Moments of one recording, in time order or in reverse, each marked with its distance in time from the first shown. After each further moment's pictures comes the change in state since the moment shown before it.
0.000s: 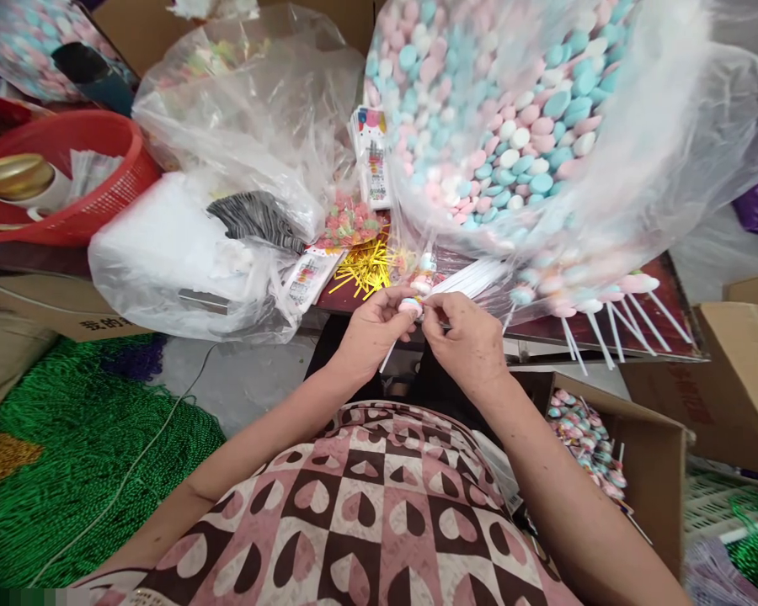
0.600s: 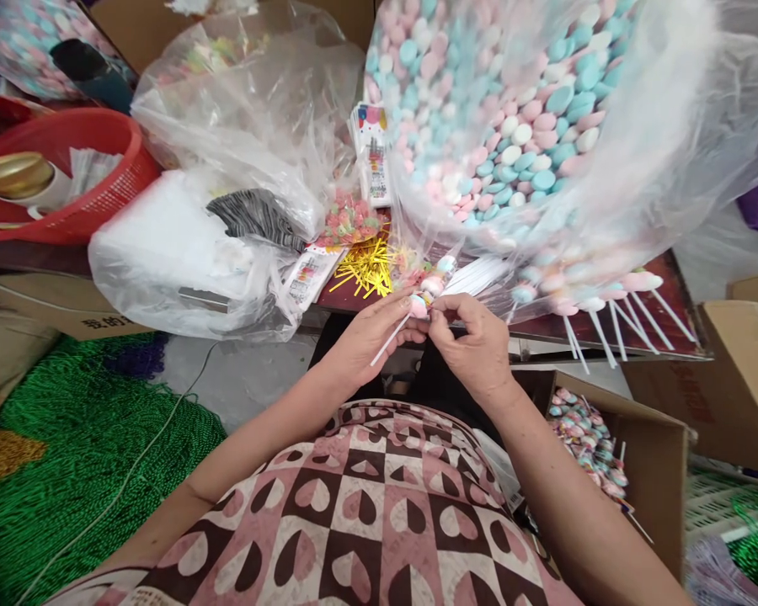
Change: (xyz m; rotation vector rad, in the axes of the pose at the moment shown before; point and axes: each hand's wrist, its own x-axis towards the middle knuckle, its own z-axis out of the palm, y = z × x) left_hand -0.005 0.011 -0.001 -0.465 -0.181 -0.254; right_hand -0.010 0.000 -0.005 0.258 0.017 0.173
